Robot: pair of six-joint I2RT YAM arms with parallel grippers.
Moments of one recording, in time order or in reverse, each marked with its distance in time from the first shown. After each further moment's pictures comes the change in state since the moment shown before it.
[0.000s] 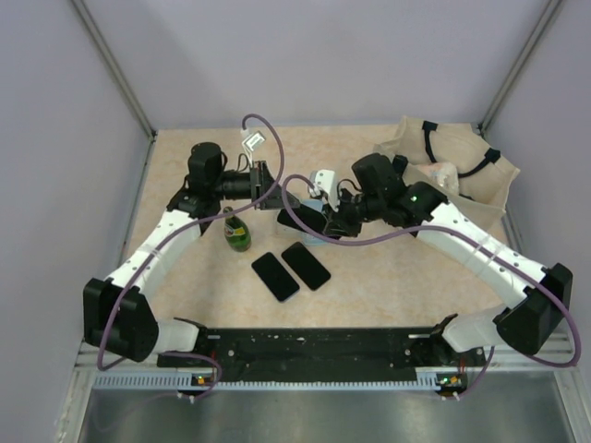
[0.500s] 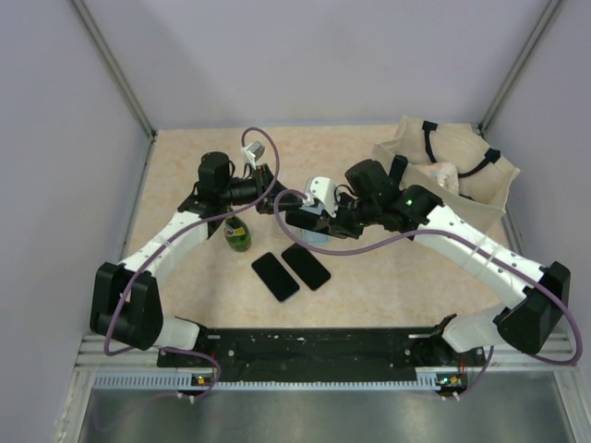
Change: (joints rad) left arm 0.000 0.081 -0.094 0.136 -0.104 -0.357; right arm 0.050 0.002 -0.002 -0.045 0.196 -0.058
